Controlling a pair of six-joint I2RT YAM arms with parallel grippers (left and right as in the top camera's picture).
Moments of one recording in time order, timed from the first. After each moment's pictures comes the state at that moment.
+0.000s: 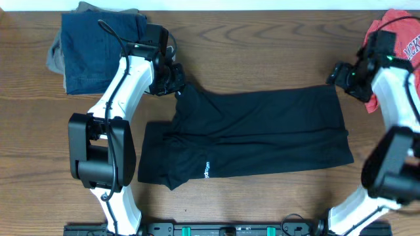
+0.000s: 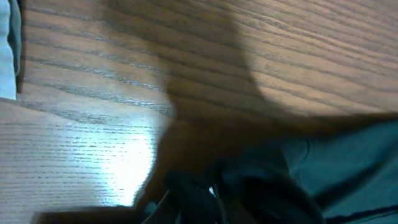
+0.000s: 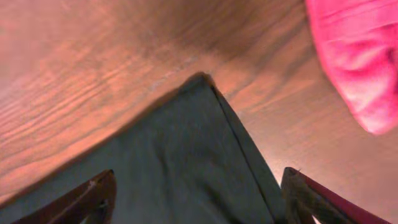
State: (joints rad) left arm -0.17 1.99 1.57 -0.91 0.25 -0.38; right arm -0.23 1.91 1.46 -0.80 -0.06 0.29
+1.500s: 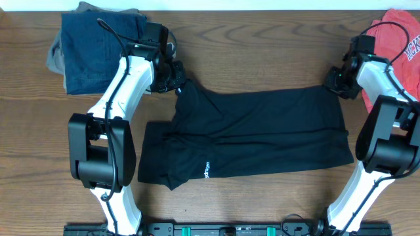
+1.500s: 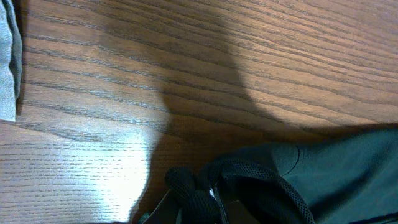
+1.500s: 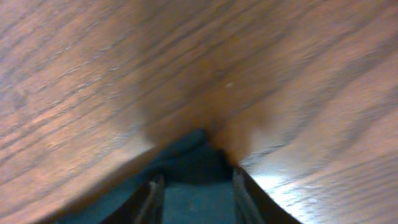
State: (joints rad) left arm -0.17 1.99 1.57 -0.86 0.25 -0.38; right arm -0.20 2.13 1.52 -0.70 -0.03 0.29
